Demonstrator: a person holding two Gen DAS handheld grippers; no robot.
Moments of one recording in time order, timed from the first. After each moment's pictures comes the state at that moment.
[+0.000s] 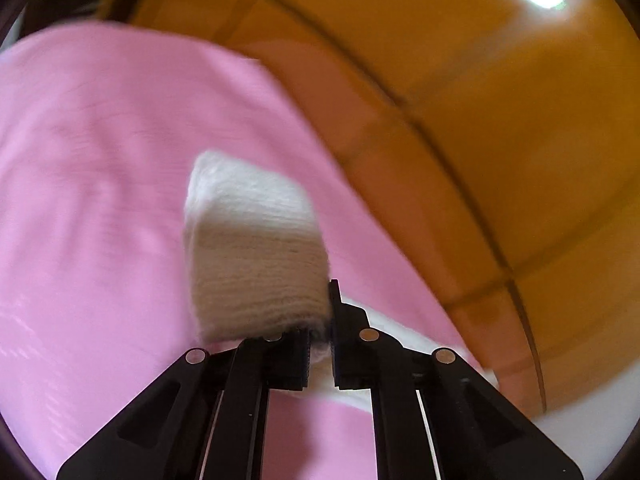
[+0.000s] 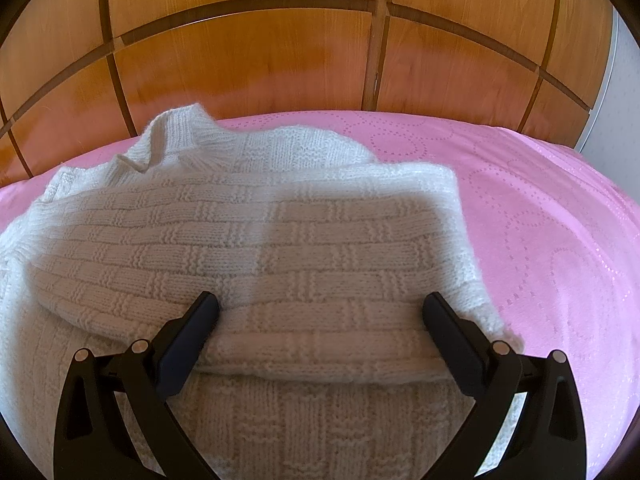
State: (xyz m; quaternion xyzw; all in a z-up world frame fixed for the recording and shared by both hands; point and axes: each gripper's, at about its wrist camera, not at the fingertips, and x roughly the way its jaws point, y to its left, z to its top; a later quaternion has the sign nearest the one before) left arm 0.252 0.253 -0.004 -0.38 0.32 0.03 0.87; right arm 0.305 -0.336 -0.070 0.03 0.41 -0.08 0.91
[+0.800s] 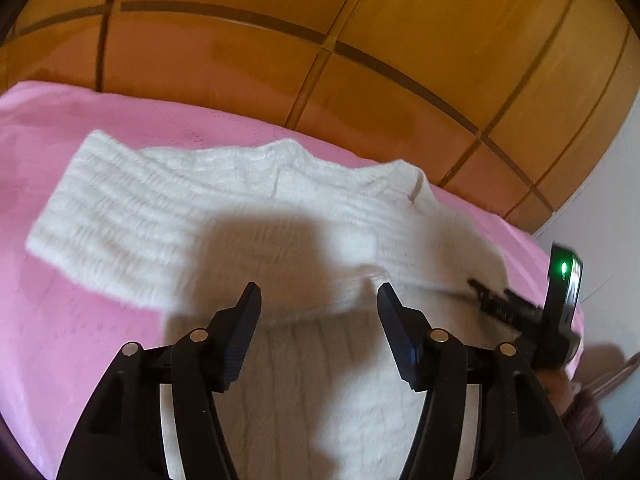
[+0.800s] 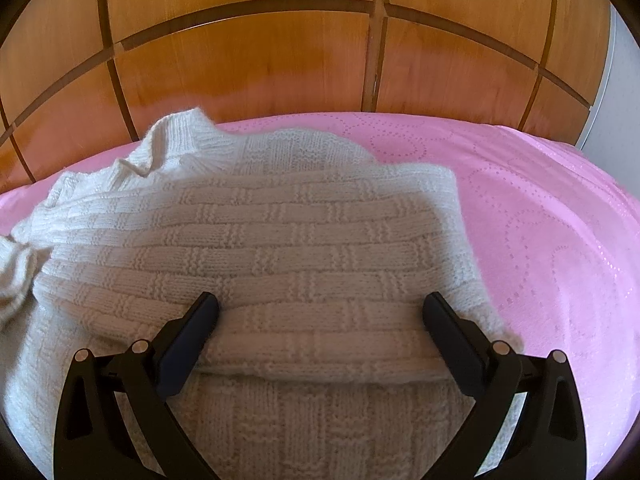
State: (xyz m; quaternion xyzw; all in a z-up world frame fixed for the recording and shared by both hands) left arm 0.248 -0.035 -0.026 -0.14 0.41 -0.16 0.89; right arm 0.304 -0.344 -0.067 0.04 0.41 -0.07 0.91
